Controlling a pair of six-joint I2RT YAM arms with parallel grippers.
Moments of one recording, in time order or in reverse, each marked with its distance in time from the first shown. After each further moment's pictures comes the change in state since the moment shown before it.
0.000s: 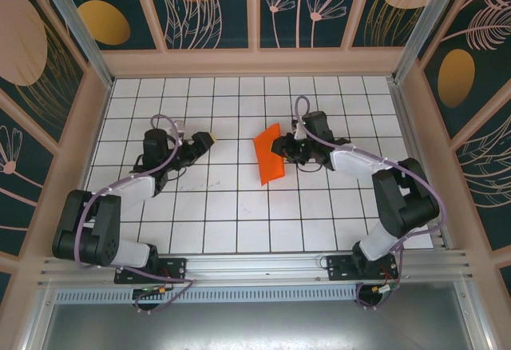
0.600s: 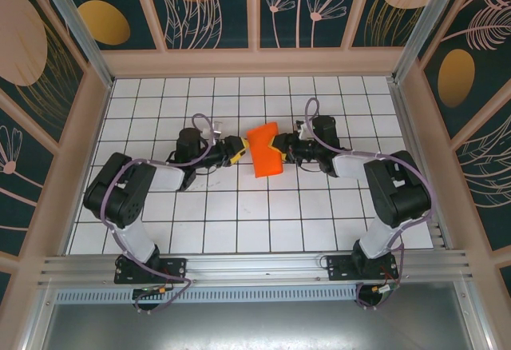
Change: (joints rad) left arm -0.219 0.341 0.118 0.362 0.130 -0.291; right arm -0.069 0.087 -0.119 0.443 -0.242 0.300
